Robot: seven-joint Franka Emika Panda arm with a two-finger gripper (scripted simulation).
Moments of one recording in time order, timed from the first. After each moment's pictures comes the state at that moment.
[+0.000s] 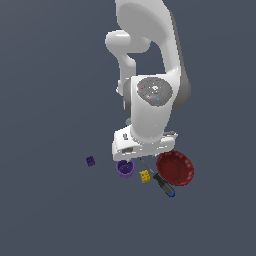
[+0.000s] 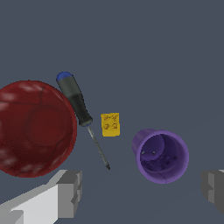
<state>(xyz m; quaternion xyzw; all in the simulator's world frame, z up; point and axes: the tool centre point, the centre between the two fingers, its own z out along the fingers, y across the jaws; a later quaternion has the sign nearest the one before) 0.092 0.049 0.171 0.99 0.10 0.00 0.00</state>
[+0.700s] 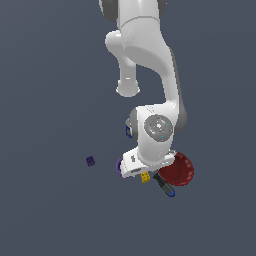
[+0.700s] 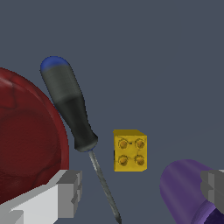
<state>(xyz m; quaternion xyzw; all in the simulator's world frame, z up) 0.109 0.073 0.081 0.99 0.13 0.00 0.00</state>
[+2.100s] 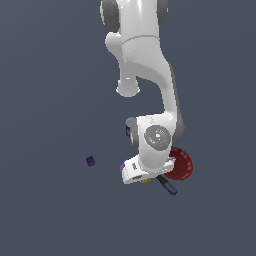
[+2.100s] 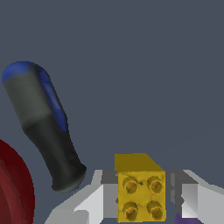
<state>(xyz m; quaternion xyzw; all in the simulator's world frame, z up) 0.125 0.078 0.046 0.99 0.14 0.02 0.00</state>
